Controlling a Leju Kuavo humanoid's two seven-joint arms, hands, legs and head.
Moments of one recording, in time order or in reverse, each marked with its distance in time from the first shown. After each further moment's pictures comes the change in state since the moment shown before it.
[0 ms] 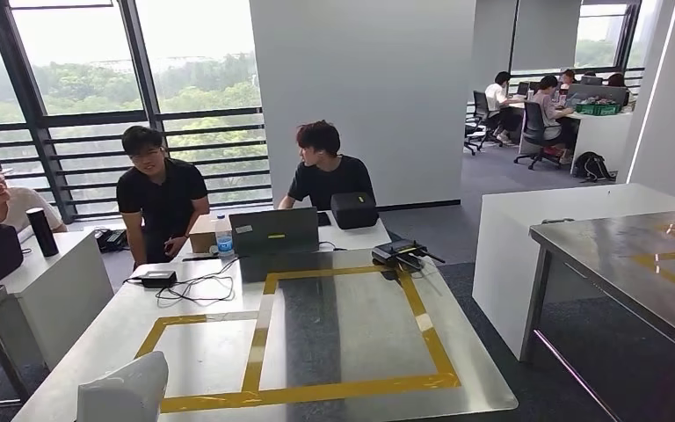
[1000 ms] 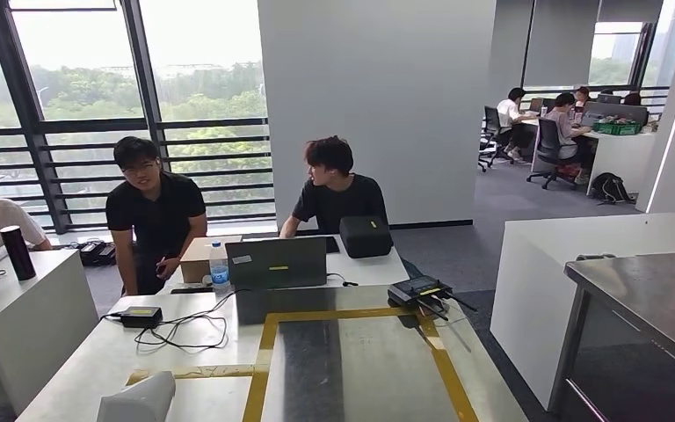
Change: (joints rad) left arm 0.034 -0.040 0.030 -0.005 -0.123 -0.020 0.066; right arm -0.008 -0.002 0.002 0.000 0.032 0.010 0.012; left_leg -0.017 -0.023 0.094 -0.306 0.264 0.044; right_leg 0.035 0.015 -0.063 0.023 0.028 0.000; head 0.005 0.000
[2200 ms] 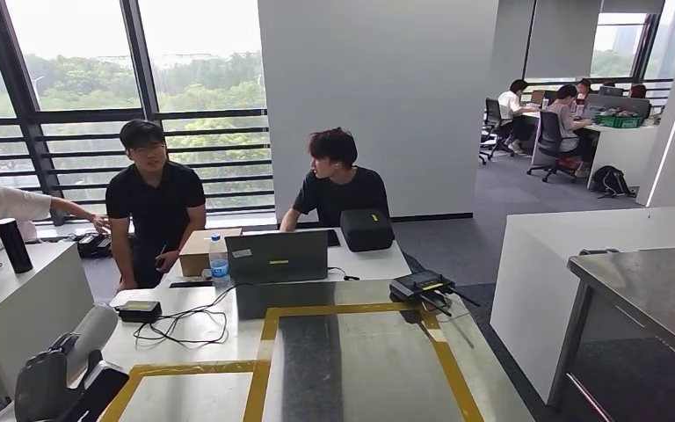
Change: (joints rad) left arm -0.673 0.189 0.070 0.935 -0.484 0.428 0.012; right arm -0.017 0.001 0.004 0.000 0.031 0.020 -0.024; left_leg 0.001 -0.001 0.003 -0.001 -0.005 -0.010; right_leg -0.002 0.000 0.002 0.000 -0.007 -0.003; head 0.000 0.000
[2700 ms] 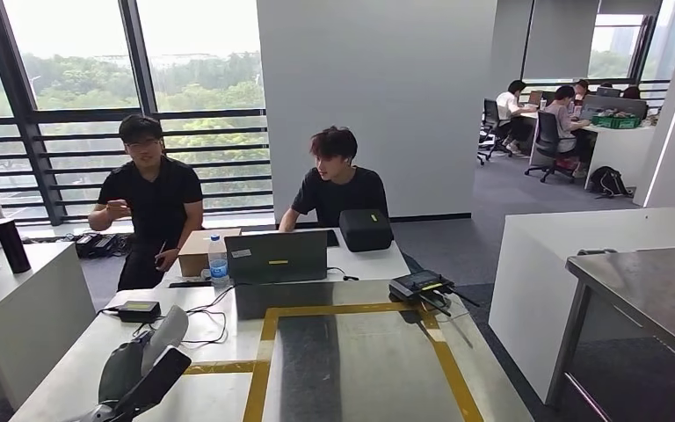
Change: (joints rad) left arm -0.150 -0.160 -0.038 0.259 -0.040 -0.119 0.052; right arm -0.006 0.000 0.001 0.000 0.006 -0.009 0.014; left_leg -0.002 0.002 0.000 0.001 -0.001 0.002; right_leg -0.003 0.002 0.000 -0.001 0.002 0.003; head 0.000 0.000
